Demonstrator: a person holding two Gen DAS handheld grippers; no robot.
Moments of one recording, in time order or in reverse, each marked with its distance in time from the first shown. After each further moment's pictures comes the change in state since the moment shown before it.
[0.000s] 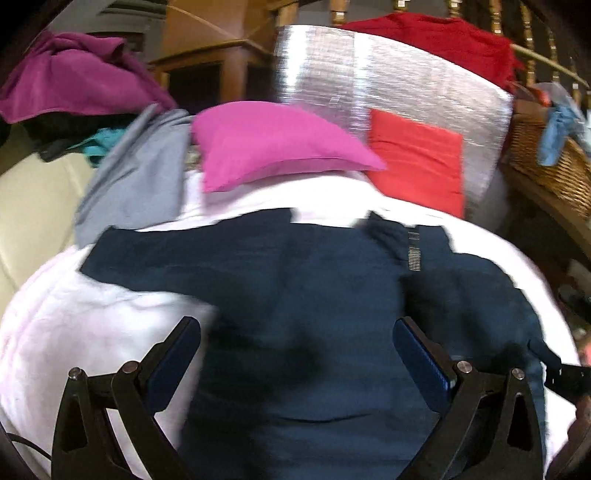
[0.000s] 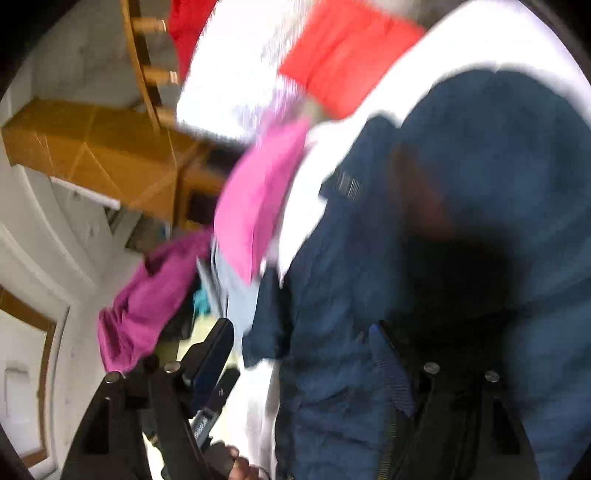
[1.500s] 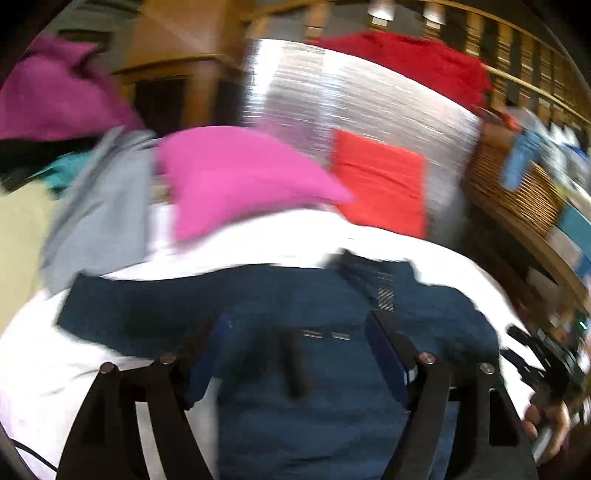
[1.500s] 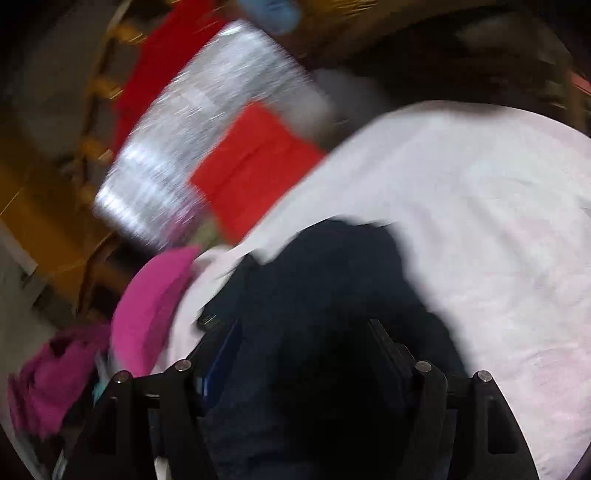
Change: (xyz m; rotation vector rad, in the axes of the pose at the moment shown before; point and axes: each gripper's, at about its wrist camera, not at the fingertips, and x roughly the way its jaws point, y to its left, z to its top) left arm -0.019 0.071 0.066 -0.022 -0.030 -0.117; right arm -0.011 -0.001 0.027 -0.132 -0.193 -0.330
